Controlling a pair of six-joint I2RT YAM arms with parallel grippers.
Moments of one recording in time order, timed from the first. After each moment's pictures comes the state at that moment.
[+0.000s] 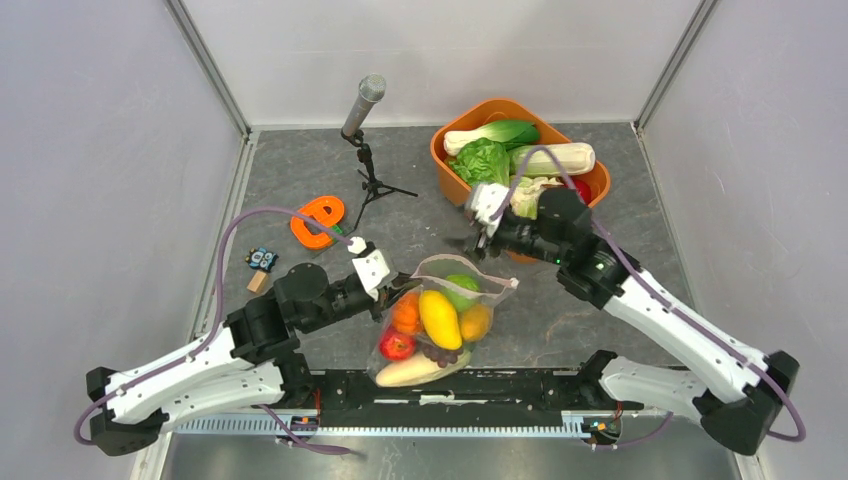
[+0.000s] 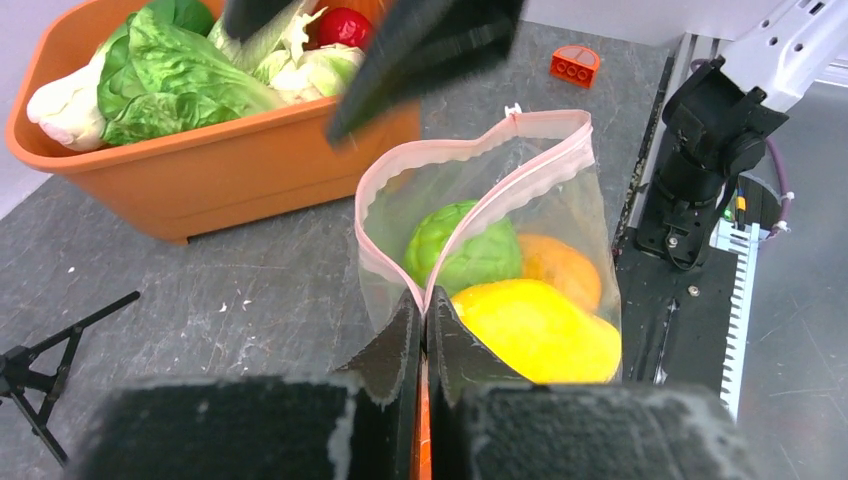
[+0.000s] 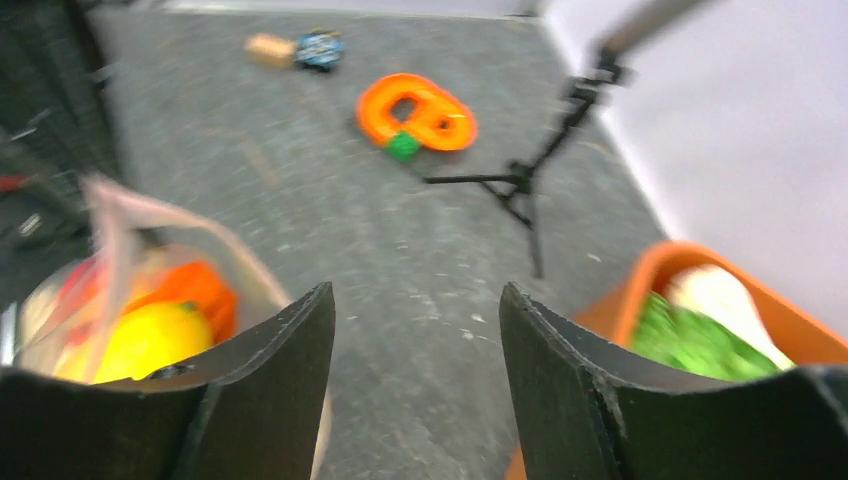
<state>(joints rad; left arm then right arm) -1.11 0.67 0.75 -0.20 0.00 0.08 0.79 1.07 1.03 -0.19 -0.43 -0.42</state>
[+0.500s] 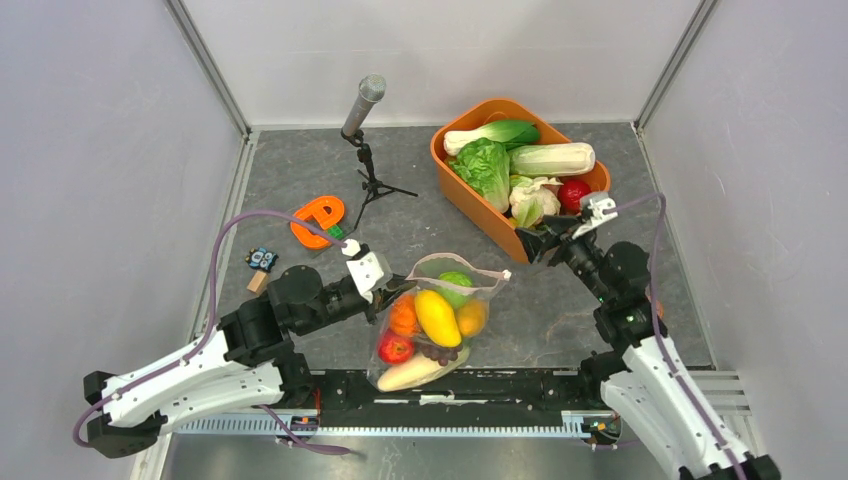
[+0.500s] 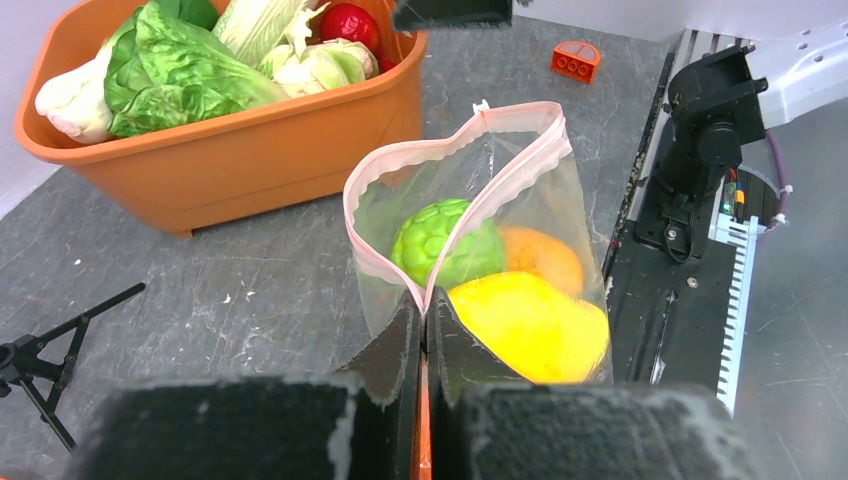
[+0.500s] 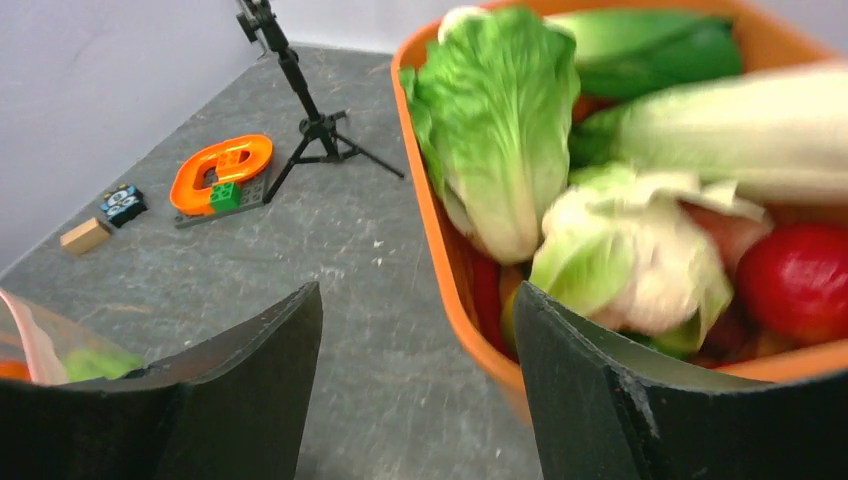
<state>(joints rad) -1.11 0.62 0.75 -0.25 -0.01 0.08 0.35 0.65 0.54 0.12 -0.21 0.15</state>
